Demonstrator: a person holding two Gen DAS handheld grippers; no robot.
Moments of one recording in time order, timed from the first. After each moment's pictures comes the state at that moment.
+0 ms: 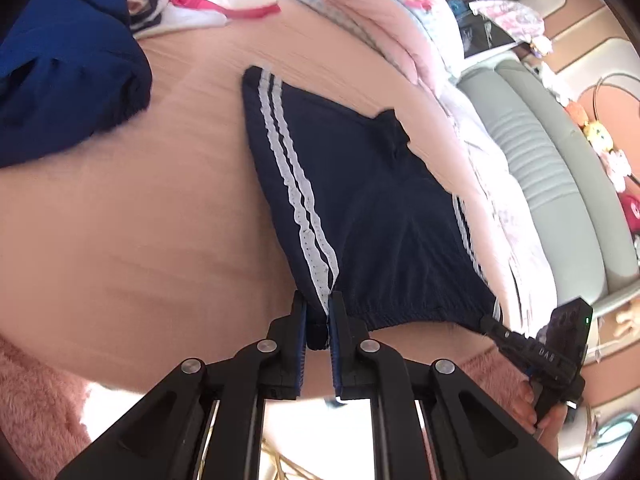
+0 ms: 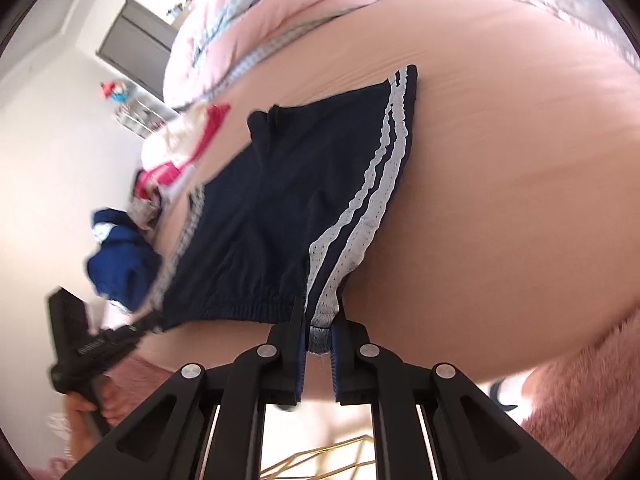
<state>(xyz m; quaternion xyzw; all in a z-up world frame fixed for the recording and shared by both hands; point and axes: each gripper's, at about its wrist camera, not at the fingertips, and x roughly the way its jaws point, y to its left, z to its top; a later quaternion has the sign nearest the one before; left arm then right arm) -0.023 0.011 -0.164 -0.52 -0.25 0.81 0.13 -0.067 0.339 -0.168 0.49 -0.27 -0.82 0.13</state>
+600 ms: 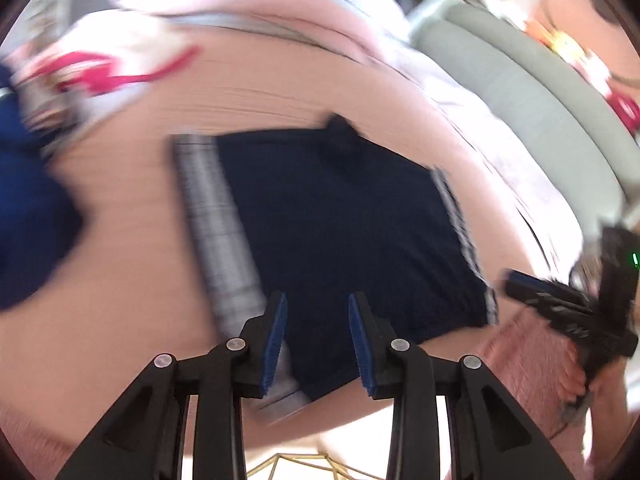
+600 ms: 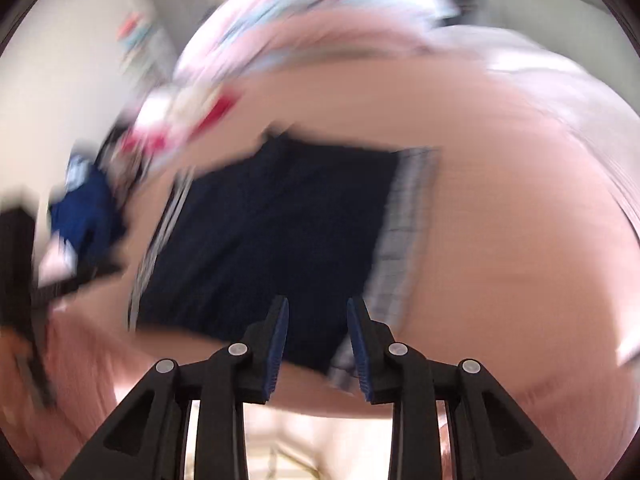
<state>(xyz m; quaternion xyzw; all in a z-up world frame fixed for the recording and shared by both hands) -0.054 0.073 -0.149 -0.51 -0.06 0.84 0.18 -0.109 0.281 -0.124 0.49 -0.04 -0.86 0.13</state>
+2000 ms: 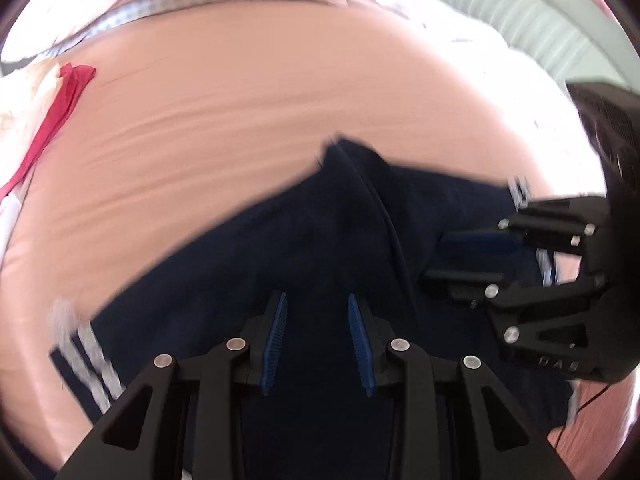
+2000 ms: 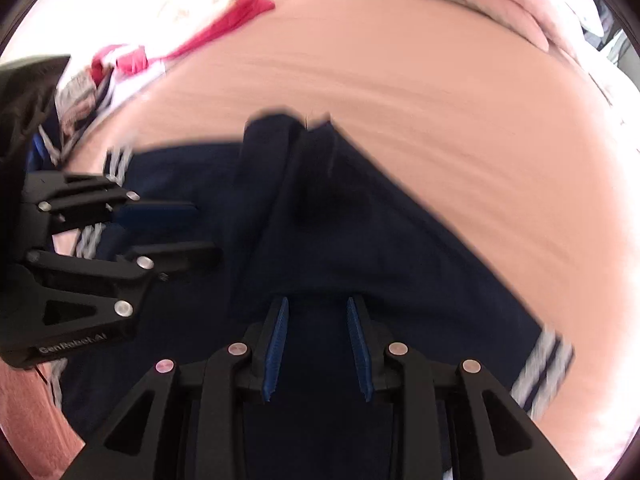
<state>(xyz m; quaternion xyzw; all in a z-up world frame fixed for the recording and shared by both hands) -0.265 0.142 -0.194 -0.54 0.02 0.82 0.20 -0.323 0.205 -0.183 0.57 0.07 -0.80 0.20</state>
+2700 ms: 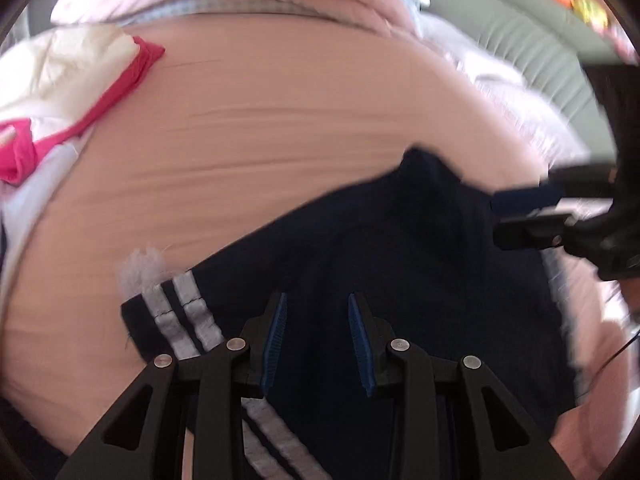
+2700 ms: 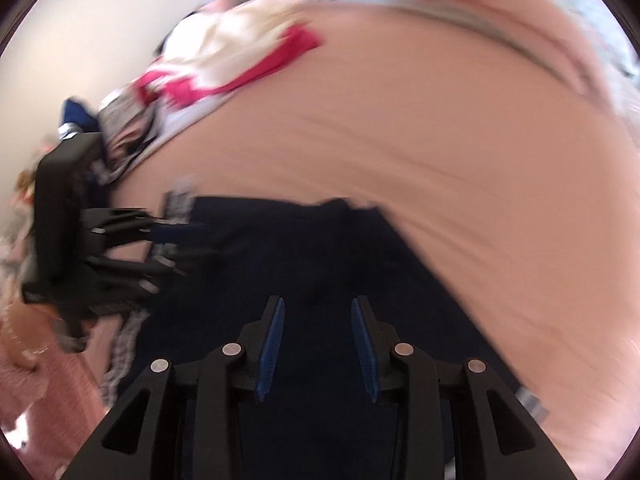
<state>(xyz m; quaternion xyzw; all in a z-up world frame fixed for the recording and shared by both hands) -0.251 0.089 -0.197 -0.52 0.01 0.84 0.17 -0.318 0.170 -0.141 0.56 0.07 -0.77 0.29</state>
